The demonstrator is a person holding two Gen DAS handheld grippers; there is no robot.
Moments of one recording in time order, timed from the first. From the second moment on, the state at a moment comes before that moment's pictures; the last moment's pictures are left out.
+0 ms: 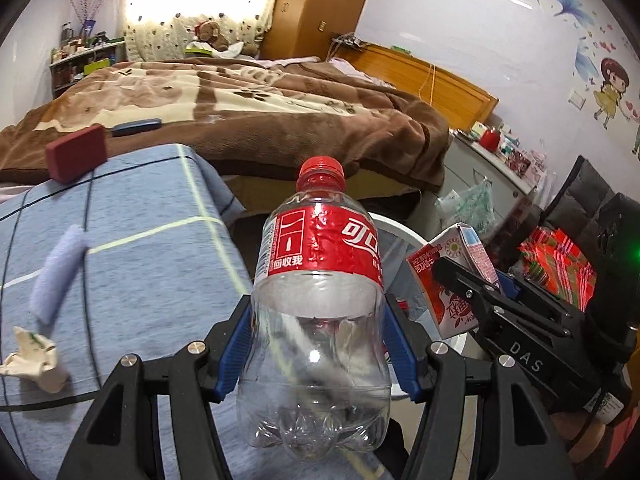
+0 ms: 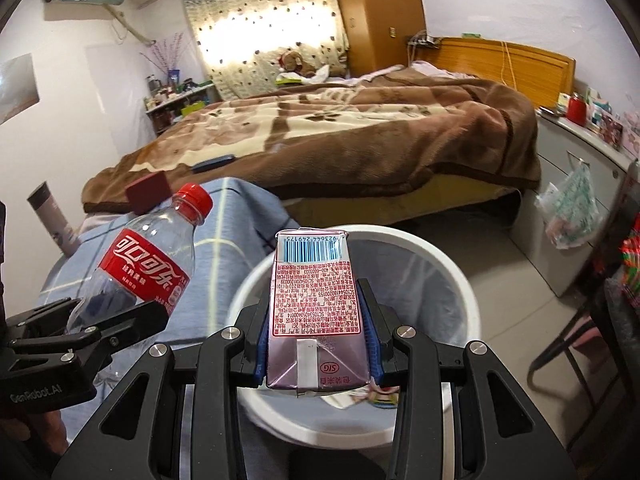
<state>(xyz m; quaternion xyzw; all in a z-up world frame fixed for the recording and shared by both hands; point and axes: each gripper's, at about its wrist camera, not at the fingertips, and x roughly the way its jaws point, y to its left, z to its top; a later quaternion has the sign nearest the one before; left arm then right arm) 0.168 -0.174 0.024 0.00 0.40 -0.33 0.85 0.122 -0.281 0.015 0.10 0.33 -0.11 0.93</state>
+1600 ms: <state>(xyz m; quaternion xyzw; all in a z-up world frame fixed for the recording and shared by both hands) 0.157 -0.196 0.008 0.04 0.41 -0.29 0.87 0.114 -0.315 -0.011 0.10 0.36 -0.14 0.92</state>
